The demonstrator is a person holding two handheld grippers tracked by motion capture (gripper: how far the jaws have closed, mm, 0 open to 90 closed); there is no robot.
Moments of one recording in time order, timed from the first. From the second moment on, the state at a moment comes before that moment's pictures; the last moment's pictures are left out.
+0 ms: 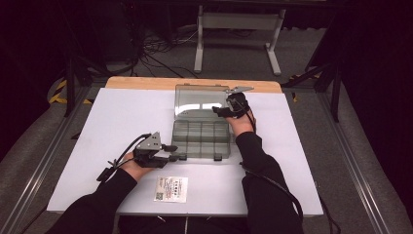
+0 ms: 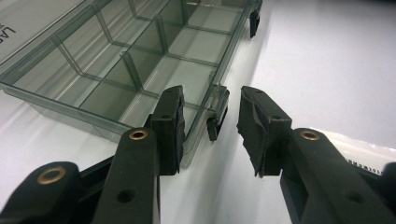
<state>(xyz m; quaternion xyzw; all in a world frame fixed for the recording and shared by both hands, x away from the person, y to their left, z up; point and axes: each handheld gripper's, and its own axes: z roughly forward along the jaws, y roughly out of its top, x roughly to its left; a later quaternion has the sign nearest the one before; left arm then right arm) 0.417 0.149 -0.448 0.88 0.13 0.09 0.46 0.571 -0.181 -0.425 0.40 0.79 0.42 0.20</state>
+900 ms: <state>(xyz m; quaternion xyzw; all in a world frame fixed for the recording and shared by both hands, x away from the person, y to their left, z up) 0.417 0.149 -0.448 0.88 0.12 0.09 0.45 0.577 -0.184 -0.438 0.42 0.79 0.41 0.16</state>
